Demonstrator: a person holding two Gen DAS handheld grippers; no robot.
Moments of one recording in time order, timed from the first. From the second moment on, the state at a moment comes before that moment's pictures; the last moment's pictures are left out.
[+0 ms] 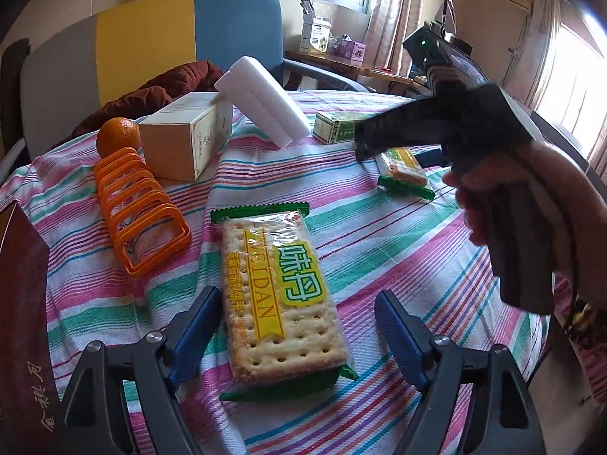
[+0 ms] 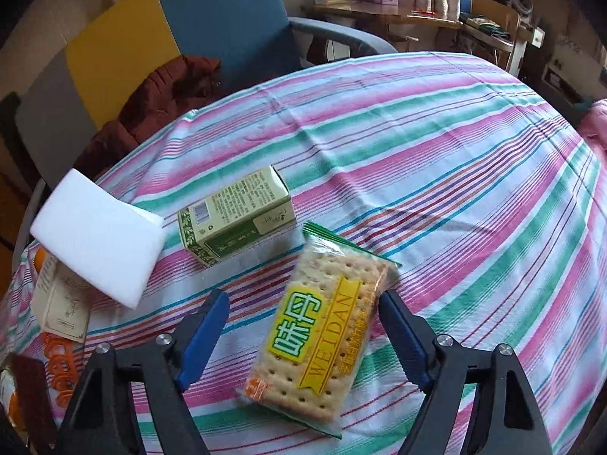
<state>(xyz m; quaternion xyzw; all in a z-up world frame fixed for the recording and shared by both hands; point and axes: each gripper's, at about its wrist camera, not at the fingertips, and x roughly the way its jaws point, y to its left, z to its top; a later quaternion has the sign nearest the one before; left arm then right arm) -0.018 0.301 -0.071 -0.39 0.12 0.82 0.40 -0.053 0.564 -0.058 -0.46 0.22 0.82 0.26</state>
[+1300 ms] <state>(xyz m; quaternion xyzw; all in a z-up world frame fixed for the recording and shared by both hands) -0.006 0.279 -0.051 -0.45 0.10 0.80 0.38 0.073 0.467 -0.046 -0.45 0.22 0.86 0.10</state>
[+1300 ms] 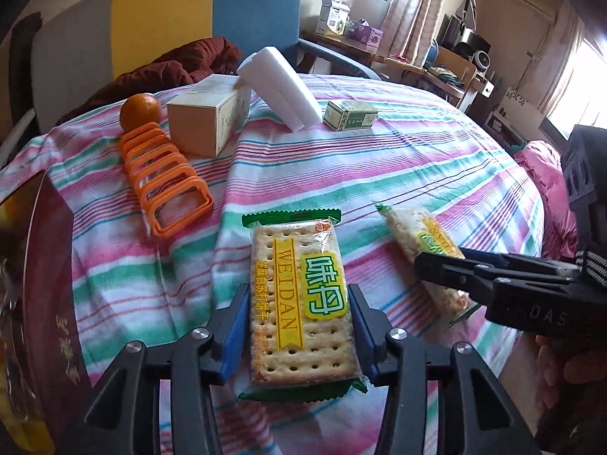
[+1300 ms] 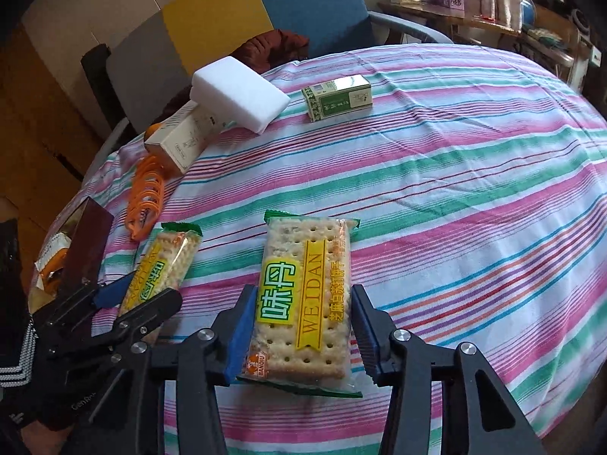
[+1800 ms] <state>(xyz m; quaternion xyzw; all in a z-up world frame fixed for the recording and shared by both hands) 0.028 0.201 0.013 -0.38 0.09 0.85 0.36 0.081 0.404 0.004 -0.42 0.25 0.87 0.00</state>
